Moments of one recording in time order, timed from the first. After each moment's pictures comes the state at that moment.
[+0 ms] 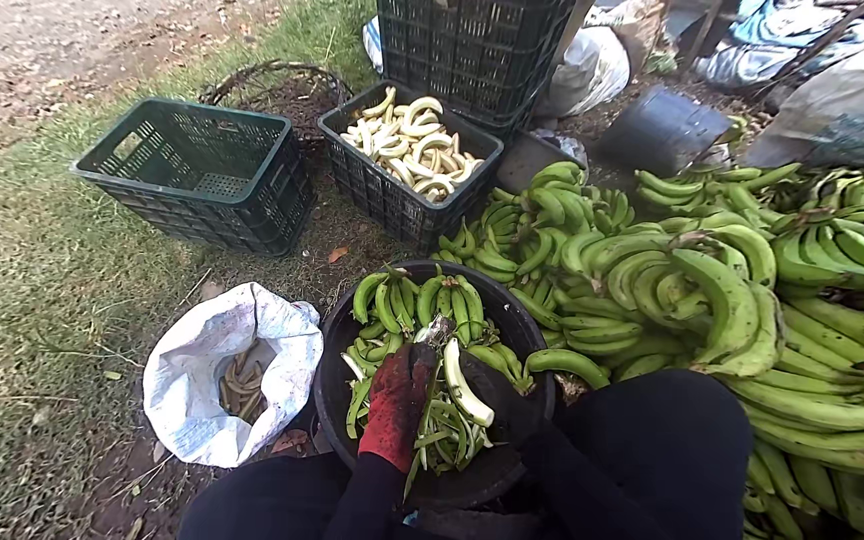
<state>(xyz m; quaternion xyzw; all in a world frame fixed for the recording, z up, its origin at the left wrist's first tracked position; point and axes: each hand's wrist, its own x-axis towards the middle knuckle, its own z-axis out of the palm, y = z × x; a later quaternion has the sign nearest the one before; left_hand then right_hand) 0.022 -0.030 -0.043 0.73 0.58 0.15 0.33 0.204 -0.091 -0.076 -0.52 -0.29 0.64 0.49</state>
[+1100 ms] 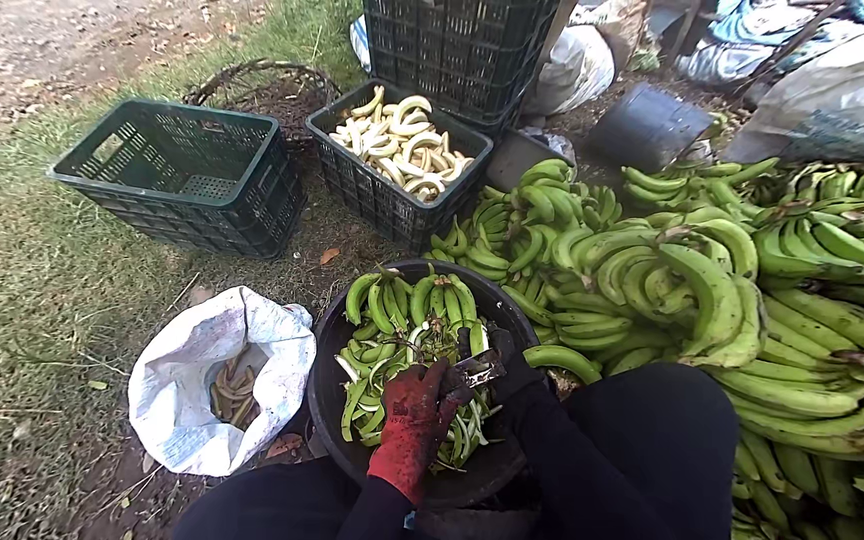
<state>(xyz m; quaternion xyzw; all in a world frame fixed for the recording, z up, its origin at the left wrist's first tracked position) 0.037 -0.063 -0.033 0.85 0.46 0.16 0.21 0.229 -0.040 -0.067 -0.40 0.10 0.61 0.67</state>
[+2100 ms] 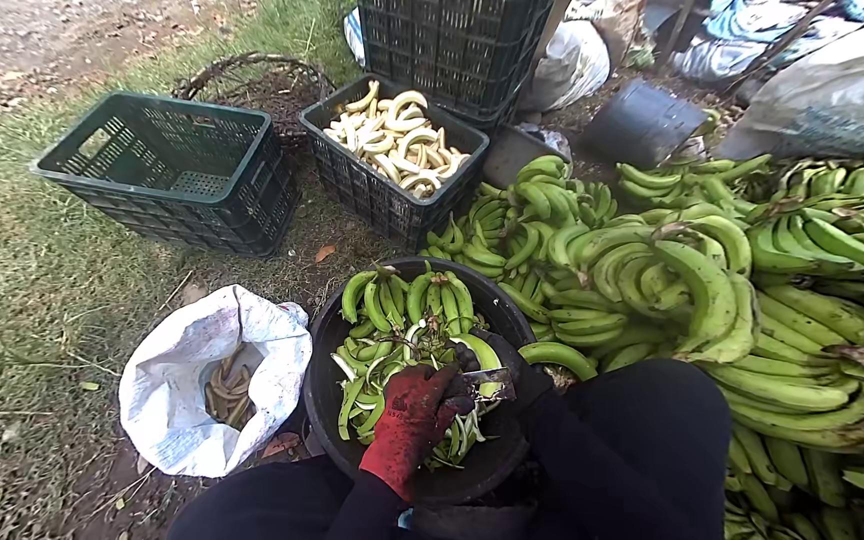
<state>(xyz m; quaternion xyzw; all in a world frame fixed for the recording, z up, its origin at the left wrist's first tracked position) 0.030 -0.054 -0.037 0.89 0.36 0.15 0.24 0.238 -0.064 -0.050 -0.35 0.07 0.76 0.55</state>
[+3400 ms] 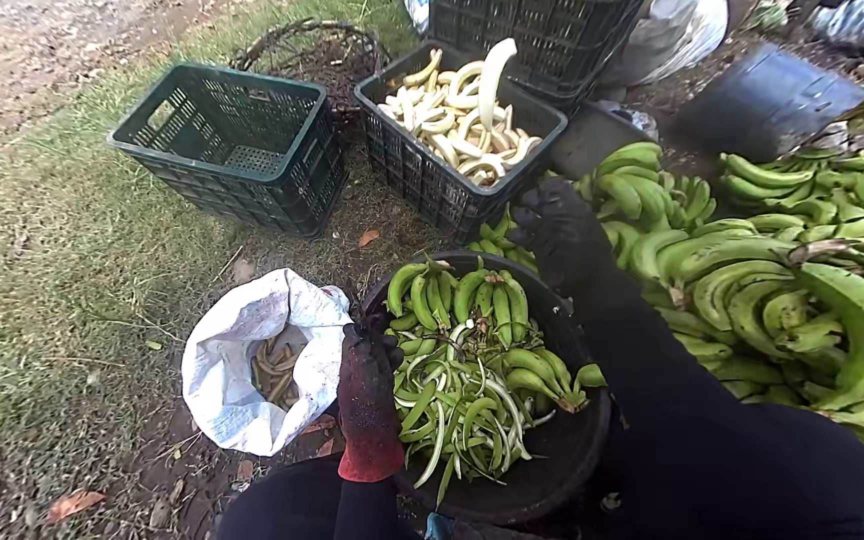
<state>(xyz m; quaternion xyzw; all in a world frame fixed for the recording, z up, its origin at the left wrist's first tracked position) -0.038 0.006 0.009 0.32 0.52 0.57 0.55 0.252 0.077 0.072 -0.51 -0.33 0.47 0.64</state>
